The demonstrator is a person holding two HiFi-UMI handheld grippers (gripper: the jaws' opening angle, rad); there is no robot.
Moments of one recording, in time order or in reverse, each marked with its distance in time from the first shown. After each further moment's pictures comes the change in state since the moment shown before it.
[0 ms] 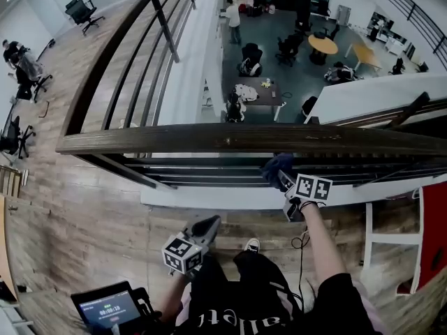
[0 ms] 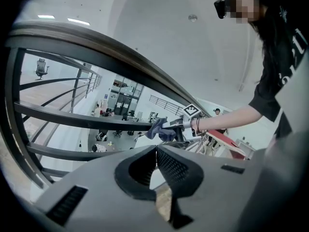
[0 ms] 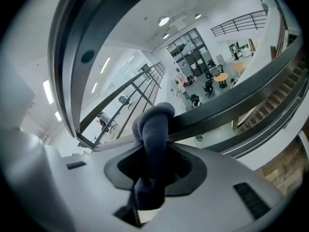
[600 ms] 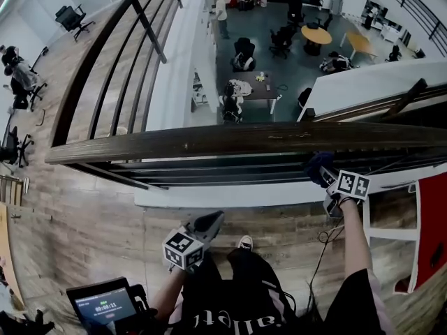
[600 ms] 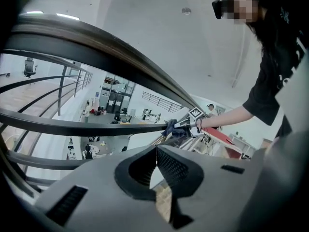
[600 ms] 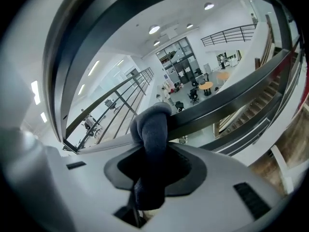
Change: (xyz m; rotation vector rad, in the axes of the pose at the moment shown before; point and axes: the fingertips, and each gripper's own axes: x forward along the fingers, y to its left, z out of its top) left arm 0.073 -0.059 0.019 0.064 0.056 -0.077; right arm -0.134 -0.182 0.072 0.012 -0.052 -0.153
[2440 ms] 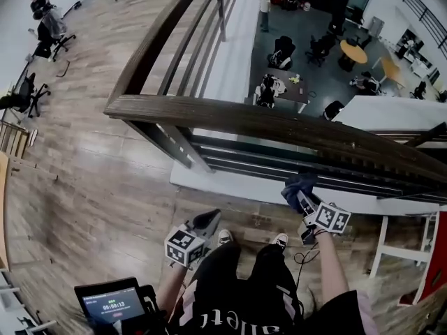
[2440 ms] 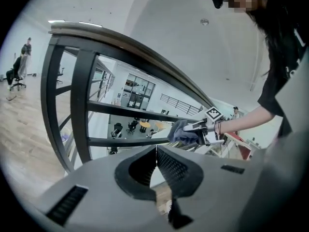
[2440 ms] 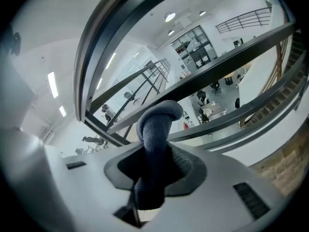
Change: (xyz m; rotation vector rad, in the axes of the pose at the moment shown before) left arm -0.311 0.264 -0.094 -0.097 -0.020 0.204; right arm 0.169 0.420 -0.238 -0.030 0.070 0.200
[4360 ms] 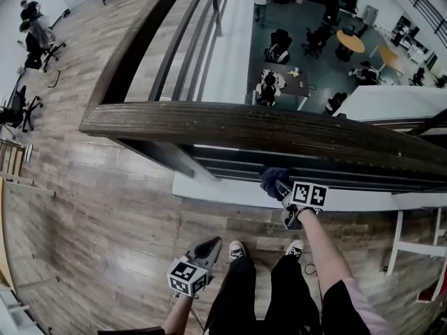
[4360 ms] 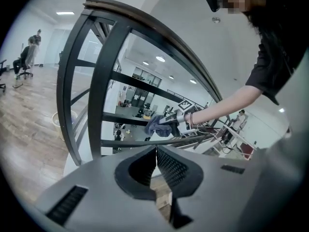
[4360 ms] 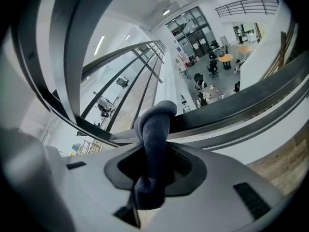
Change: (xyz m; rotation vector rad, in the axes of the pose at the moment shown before) left arm 0.015 0.076 -0.099 -0.079 0.054 0.026; right arm 0.218 -0.014 -0.052 0.049 0.192 -0.052
